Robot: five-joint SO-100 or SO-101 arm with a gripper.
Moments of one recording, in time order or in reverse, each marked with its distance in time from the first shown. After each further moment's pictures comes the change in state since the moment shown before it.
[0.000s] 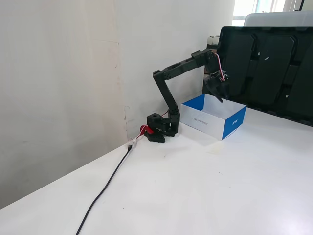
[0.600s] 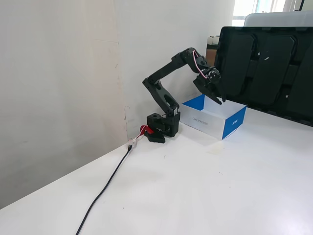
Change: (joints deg) arm 33.6 21.0 9.5 -6.3 -2.4
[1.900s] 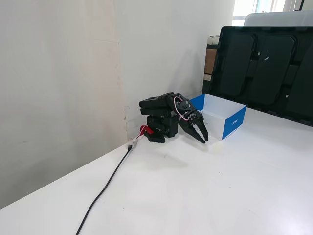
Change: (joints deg) arm 11.1 59.8 74.3 -24.2 -6.9
